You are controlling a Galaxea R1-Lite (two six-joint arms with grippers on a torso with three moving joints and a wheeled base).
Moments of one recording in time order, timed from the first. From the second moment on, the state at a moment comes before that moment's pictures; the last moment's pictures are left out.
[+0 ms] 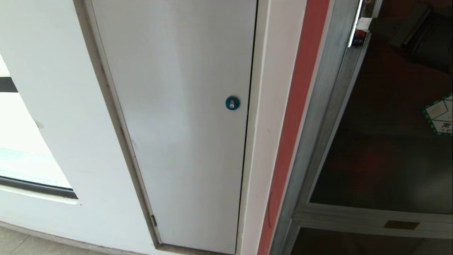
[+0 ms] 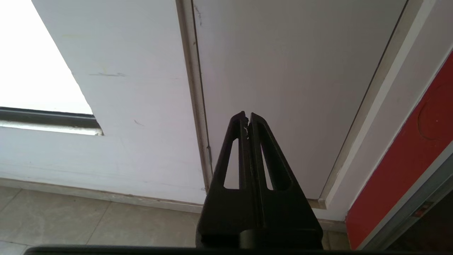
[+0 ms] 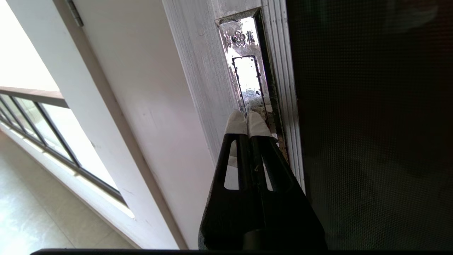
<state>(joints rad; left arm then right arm) -0.01 0.00 0.00 0.02 -0.01 0.01 0.16 1.44 -1.26 -0.36 0.19 0.31</state>
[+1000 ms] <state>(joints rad) -0.01 0.00 0.00 0.02 -0.01 0.01 0.19 1.17 -1.12 -0.35 0.23 0.31</state>
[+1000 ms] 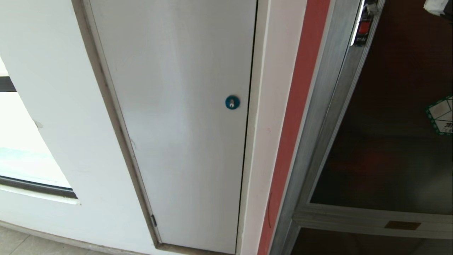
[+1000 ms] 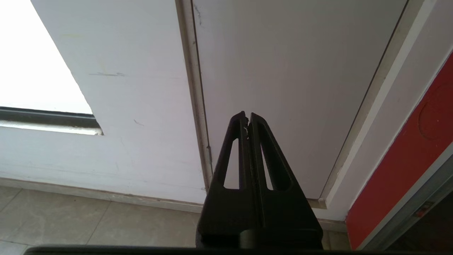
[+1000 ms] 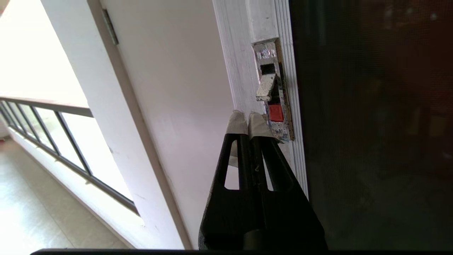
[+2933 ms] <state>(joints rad) -0.01 0.00 0.00 0.02 -0.01 0.01 0.16 1.43 -1.28 -0.37 0.25 0.31</state>
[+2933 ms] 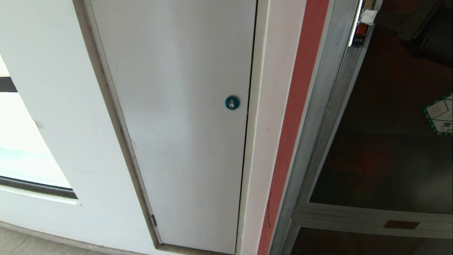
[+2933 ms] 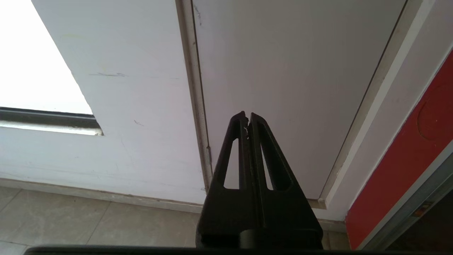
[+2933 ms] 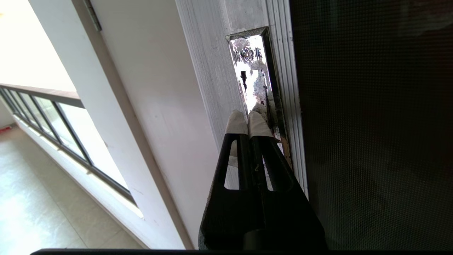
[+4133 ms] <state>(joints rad) -0.01 0.00 0.00 0.02 -0.01 0.01 0.13 1.47 -1.31 -0.36 0.25 0.31</state>
